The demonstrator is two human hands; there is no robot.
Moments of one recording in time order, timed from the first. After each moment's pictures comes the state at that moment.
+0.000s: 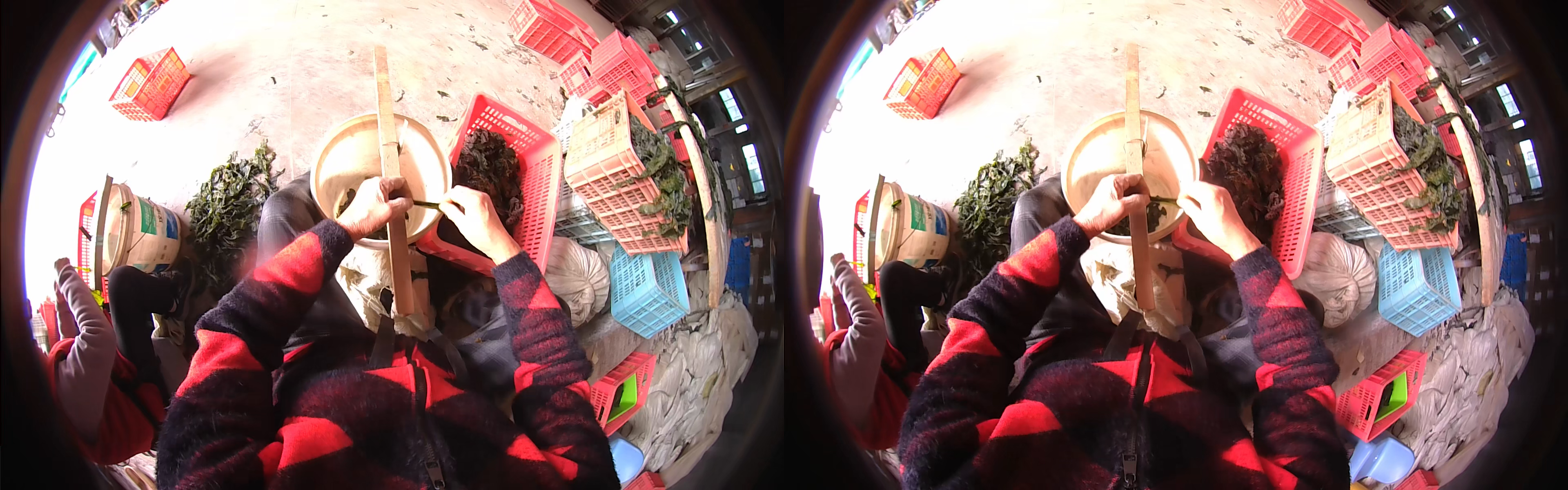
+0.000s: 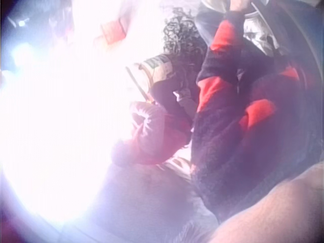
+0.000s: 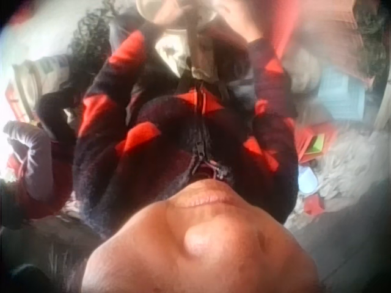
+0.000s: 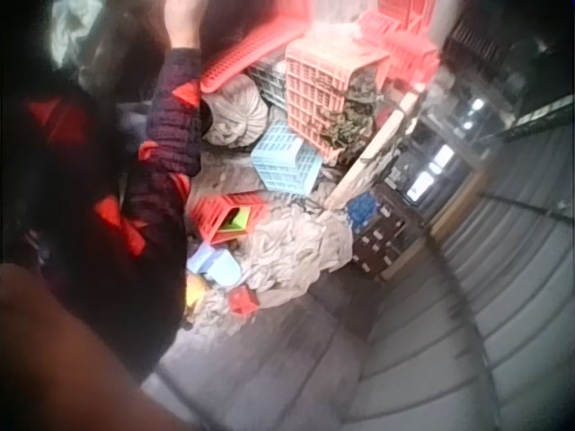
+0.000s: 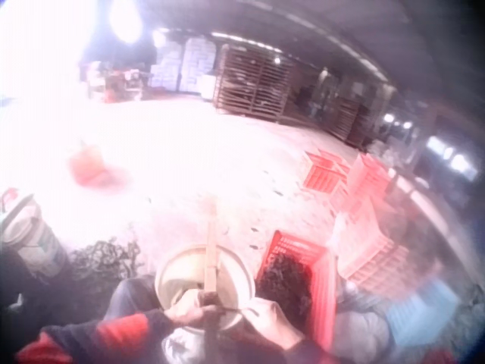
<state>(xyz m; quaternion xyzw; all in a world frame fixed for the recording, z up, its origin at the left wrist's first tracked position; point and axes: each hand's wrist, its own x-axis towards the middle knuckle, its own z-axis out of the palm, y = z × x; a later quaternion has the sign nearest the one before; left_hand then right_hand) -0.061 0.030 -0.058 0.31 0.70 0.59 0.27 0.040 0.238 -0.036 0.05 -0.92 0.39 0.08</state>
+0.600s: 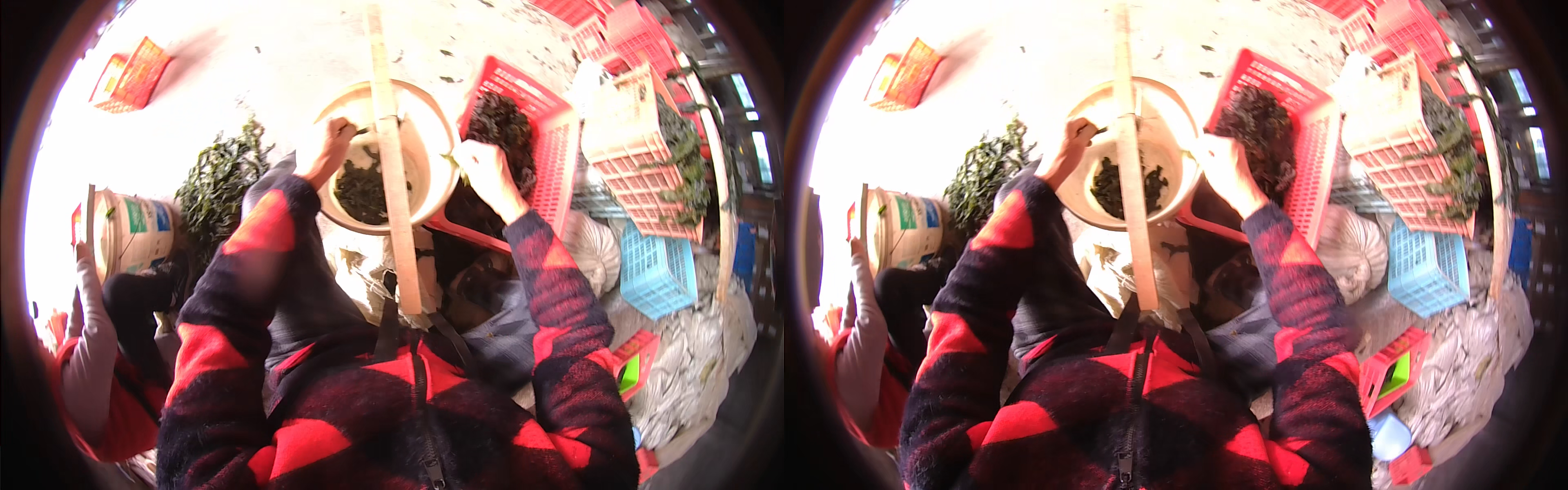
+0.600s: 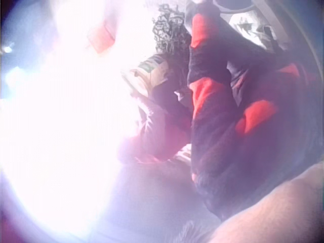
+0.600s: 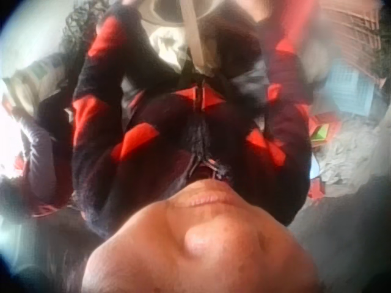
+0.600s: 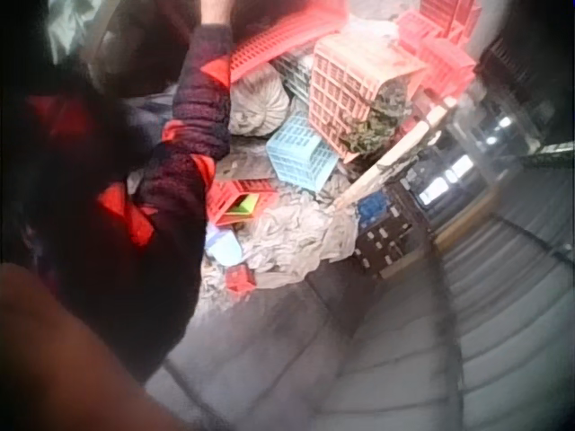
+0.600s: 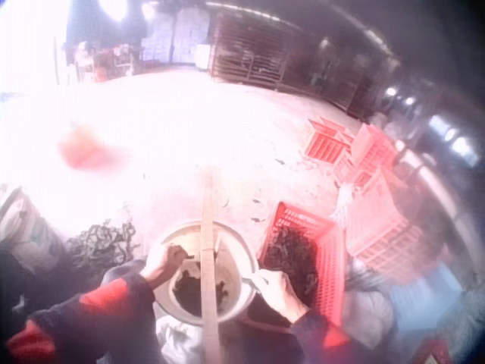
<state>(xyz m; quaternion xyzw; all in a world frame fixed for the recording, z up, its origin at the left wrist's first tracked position) -0.177 0.017 -0.180 0.24 0.82 0.52 0.05 -0.007 0.274 -0.086 -0.03 -0.88 0.47 0.08</state>
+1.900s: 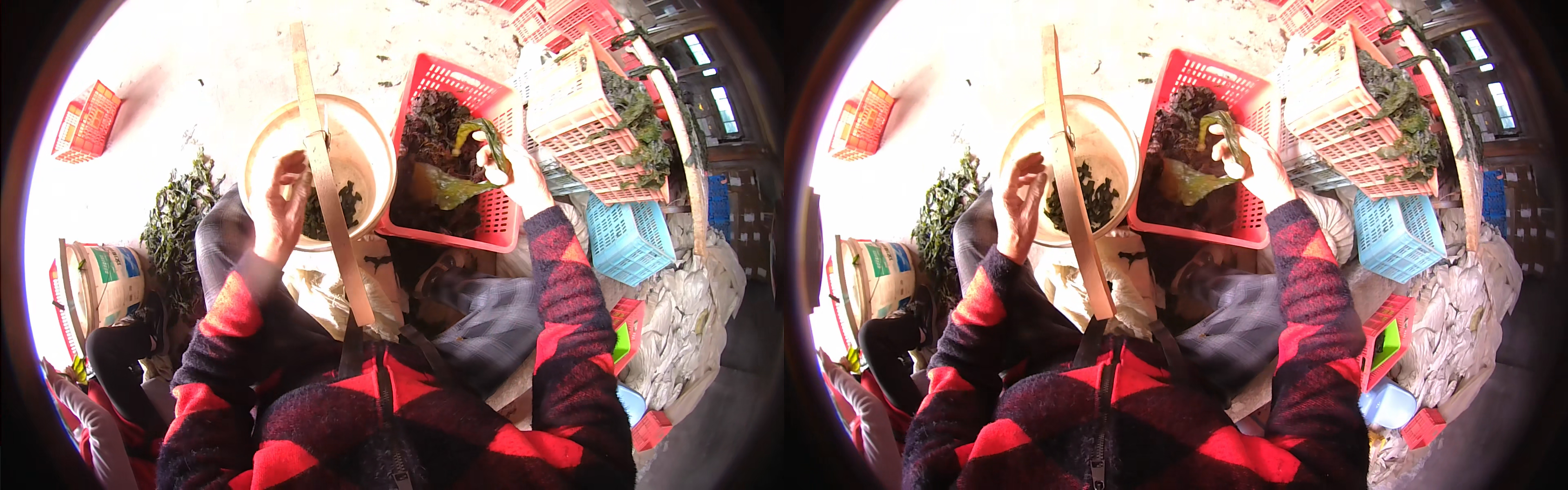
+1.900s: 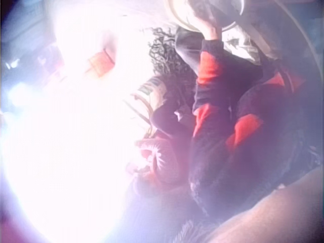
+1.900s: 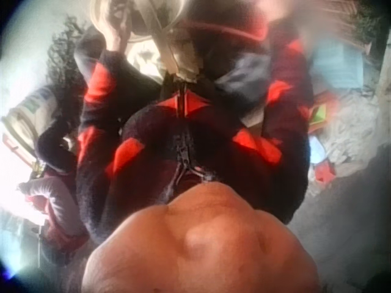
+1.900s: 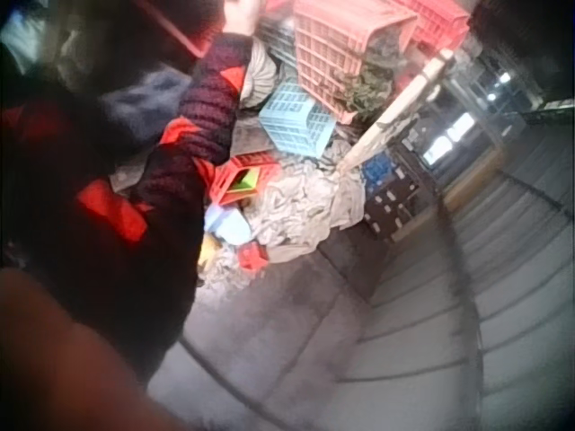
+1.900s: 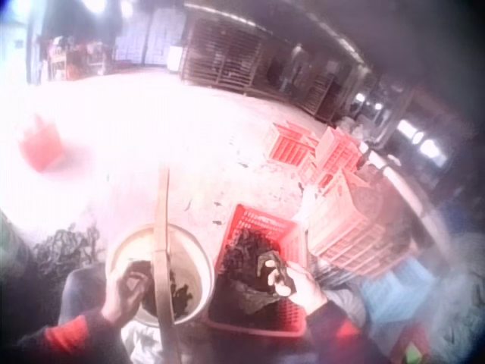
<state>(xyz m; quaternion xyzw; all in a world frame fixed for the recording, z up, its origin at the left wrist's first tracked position) -0.069 0.022 -0.088 0.22 0.73 0.64 0.06 0.064 0.391 -0.030 -0.16 -0.56 0.81 -0.02</state>
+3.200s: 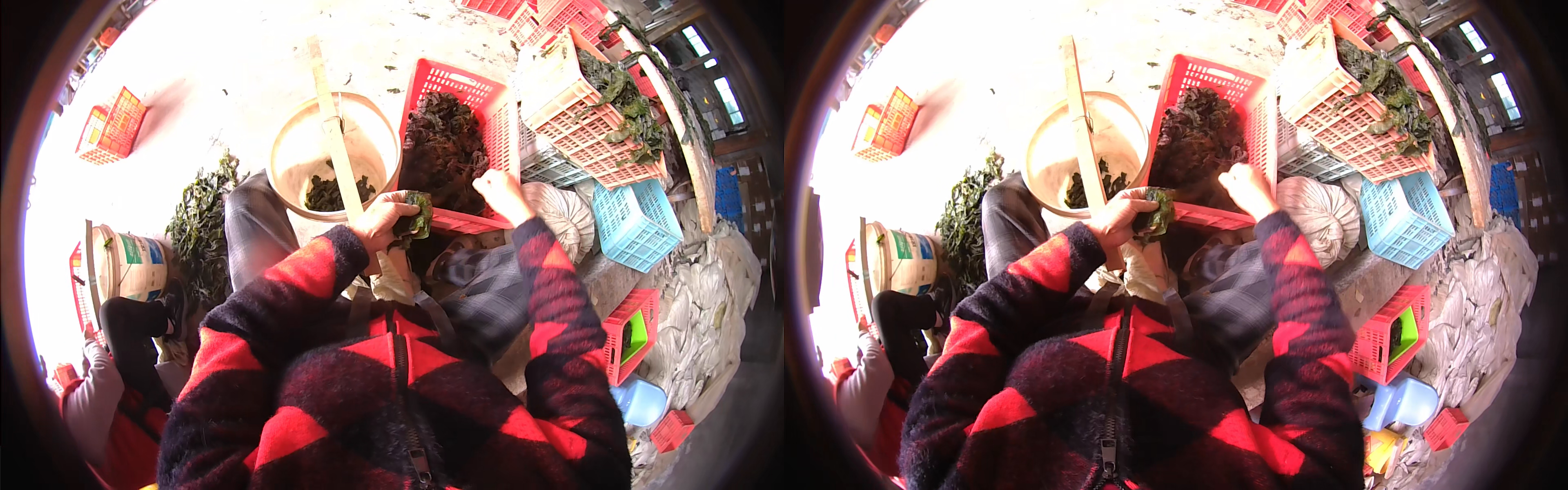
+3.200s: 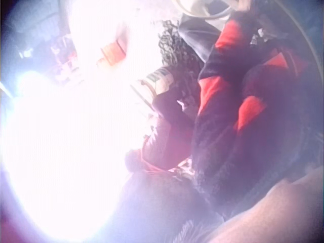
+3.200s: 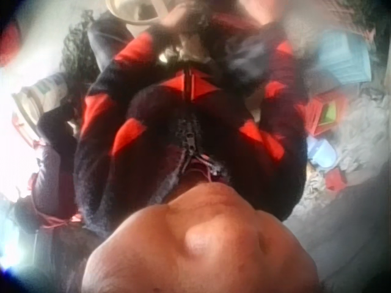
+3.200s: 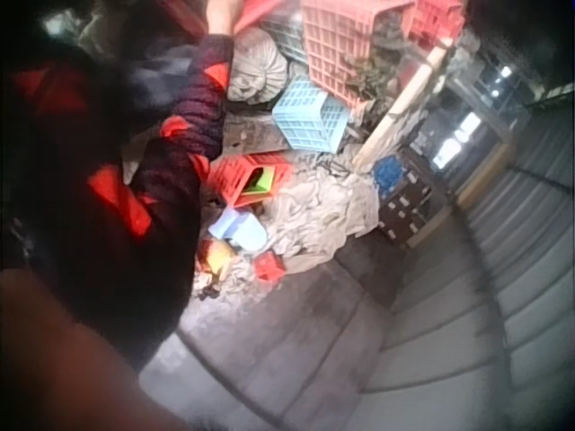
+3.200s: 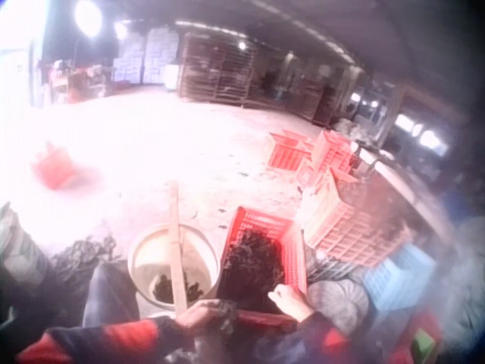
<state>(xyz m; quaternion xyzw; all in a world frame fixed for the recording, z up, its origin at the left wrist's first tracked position) 0.035 0.091 -0.094 0.04 0.35 0.71 0.60 0.144 0.363 -0.076 -0.17 -0.97 0.18 -0.03</state>
